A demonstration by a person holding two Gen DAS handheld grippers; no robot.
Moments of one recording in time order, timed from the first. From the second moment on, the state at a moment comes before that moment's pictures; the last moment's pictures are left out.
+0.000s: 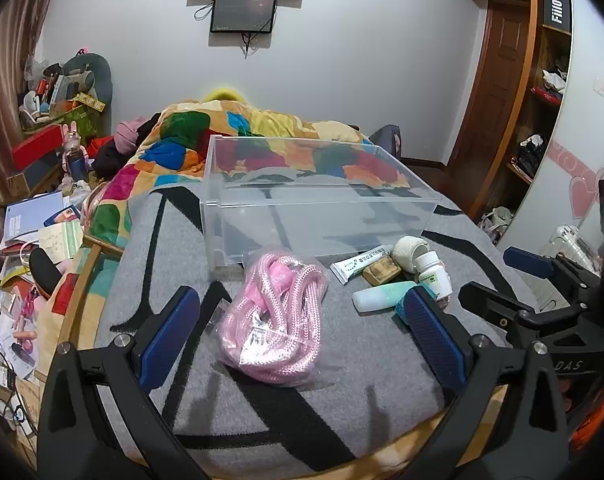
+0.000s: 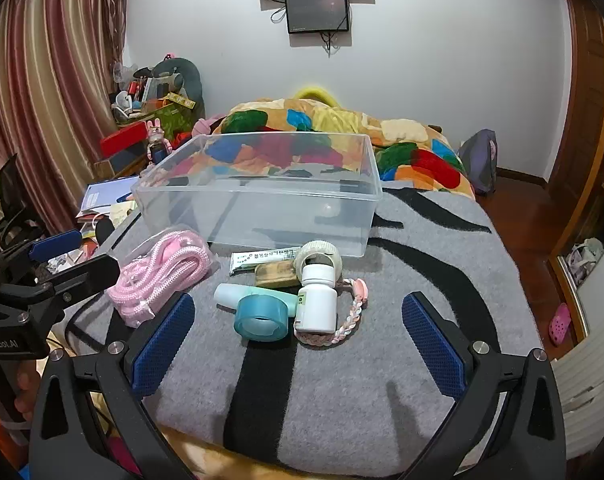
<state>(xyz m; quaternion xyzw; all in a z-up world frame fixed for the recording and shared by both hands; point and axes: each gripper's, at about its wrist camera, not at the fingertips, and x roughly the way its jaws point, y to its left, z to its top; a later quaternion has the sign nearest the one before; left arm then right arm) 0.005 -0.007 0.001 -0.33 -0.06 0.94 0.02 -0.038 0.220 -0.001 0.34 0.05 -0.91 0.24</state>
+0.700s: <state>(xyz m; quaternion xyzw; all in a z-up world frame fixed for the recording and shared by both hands) 0.005 -0.007 -0.001 -0.33 -0.06 0.94 0.02 -0.039 0.218 -0.007 0.35 0.05 -0.90 0.24</state>
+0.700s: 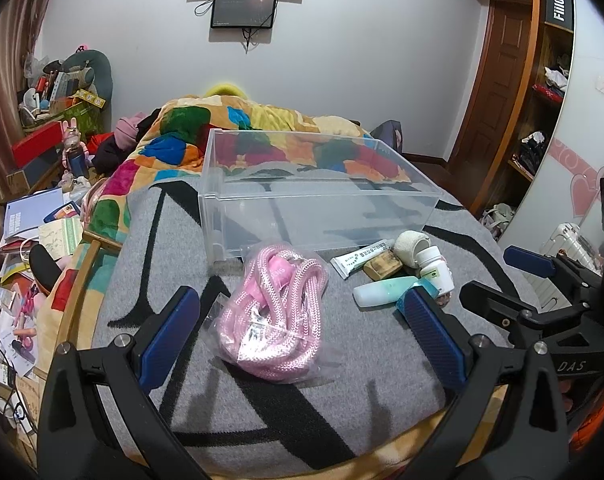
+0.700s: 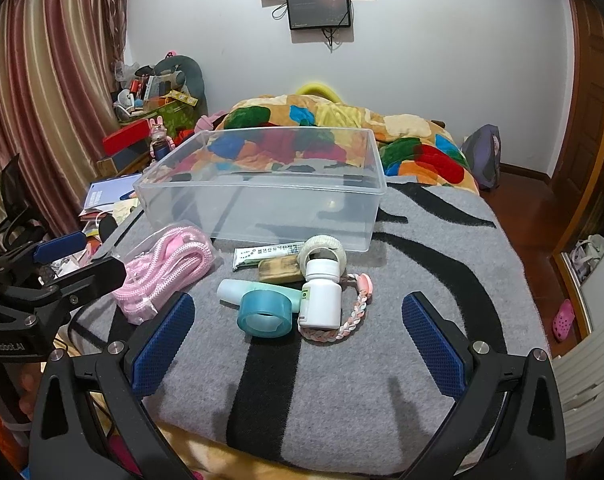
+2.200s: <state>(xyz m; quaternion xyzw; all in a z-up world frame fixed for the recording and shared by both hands) 0.006 -0.004 -0.001 -0.34 -0.07 0.94 0.02 -0.035 0.216 -0.002 0.34 0.05 -0.90 0.25</state>
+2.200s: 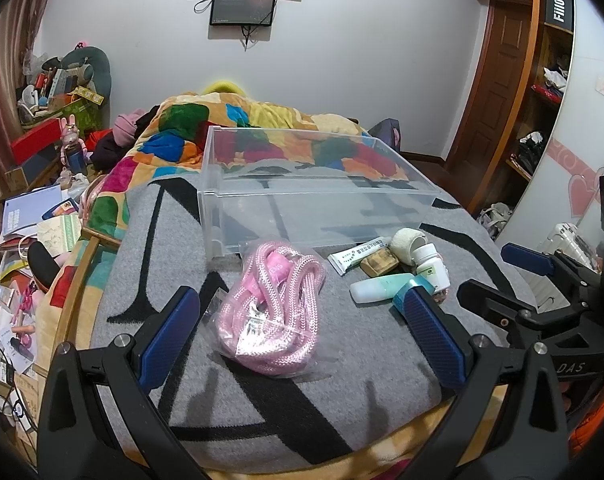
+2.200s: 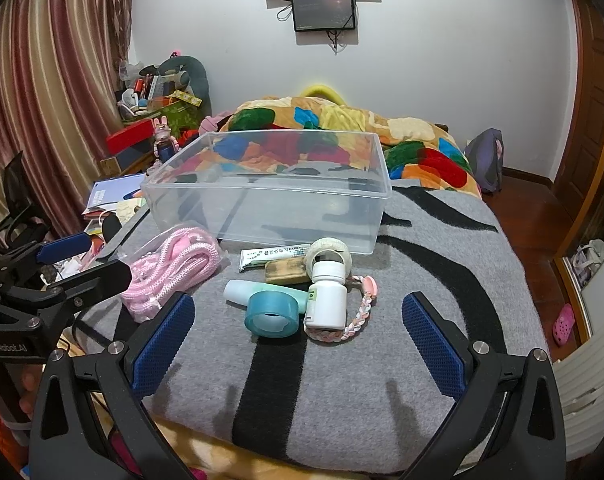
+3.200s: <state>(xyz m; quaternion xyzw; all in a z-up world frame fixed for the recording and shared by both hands) 0.009 -0.005 0.000 -0.33 -0.07 0.94 0.04 -0.036 0.217 -0.004 0.34 0.05 -0.90 0.25</state>
